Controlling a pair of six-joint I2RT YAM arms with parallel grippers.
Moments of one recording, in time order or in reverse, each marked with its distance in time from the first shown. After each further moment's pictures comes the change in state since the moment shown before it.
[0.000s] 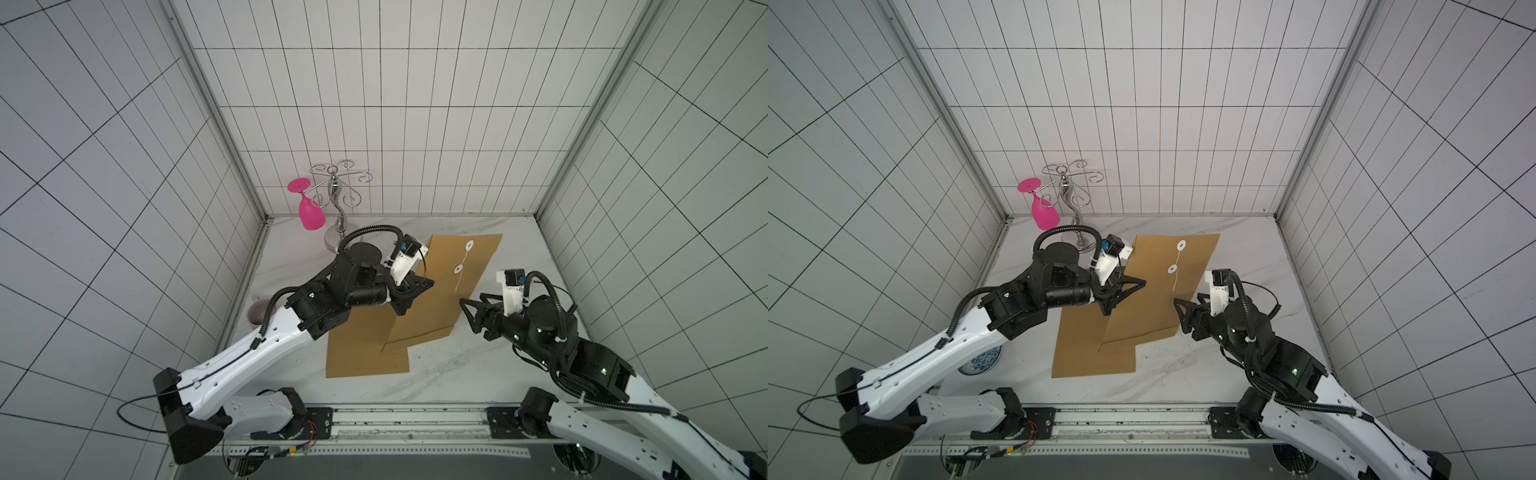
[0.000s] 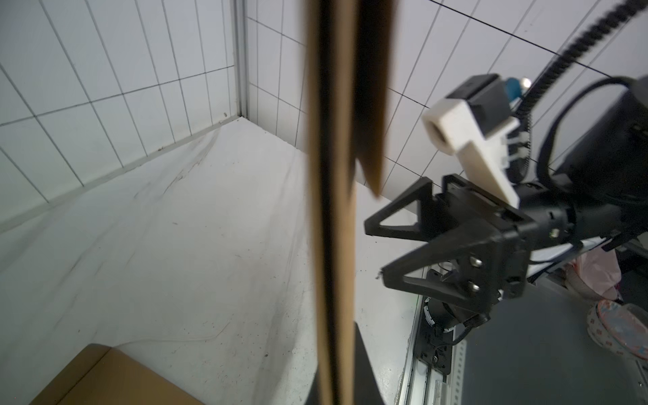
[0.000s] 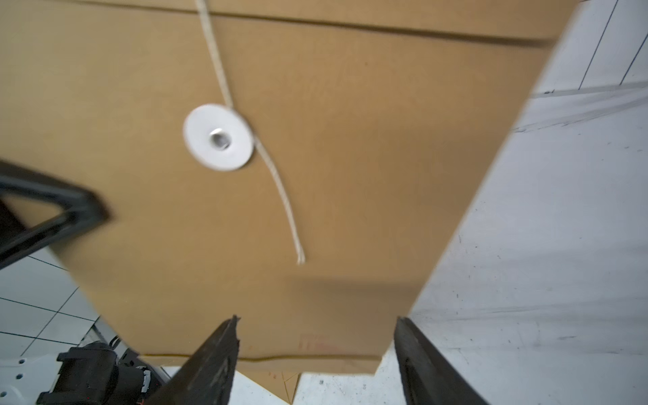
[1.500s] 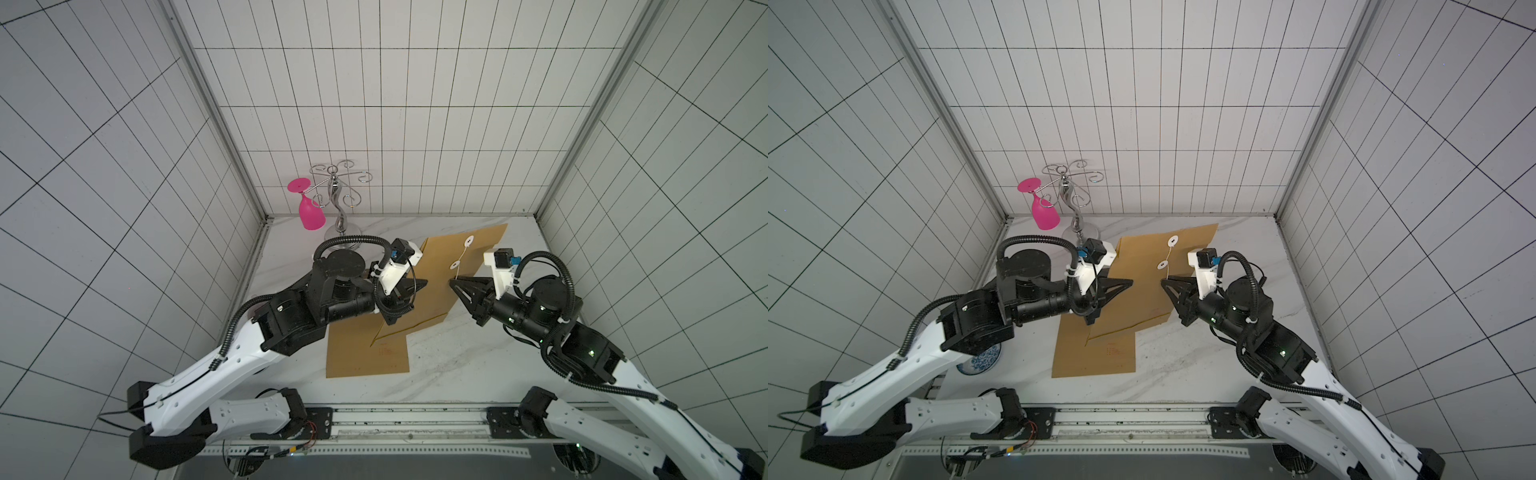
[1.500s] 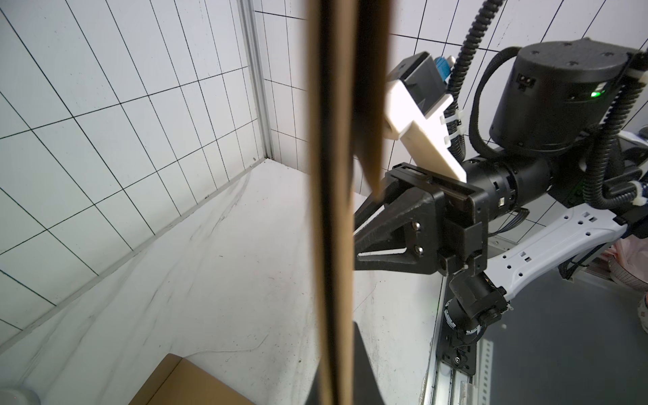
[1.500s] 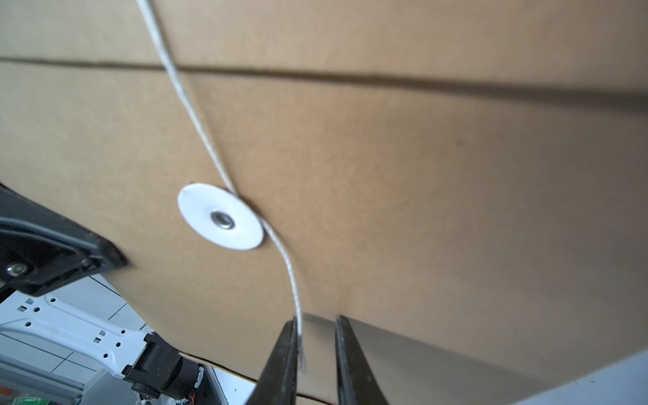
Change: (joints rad) left arm -0.056 -0.092 0.081 -0.113 -0.135 0.079; right arm -0.061 0.105 0.069 0.257 -0.283 -0.098
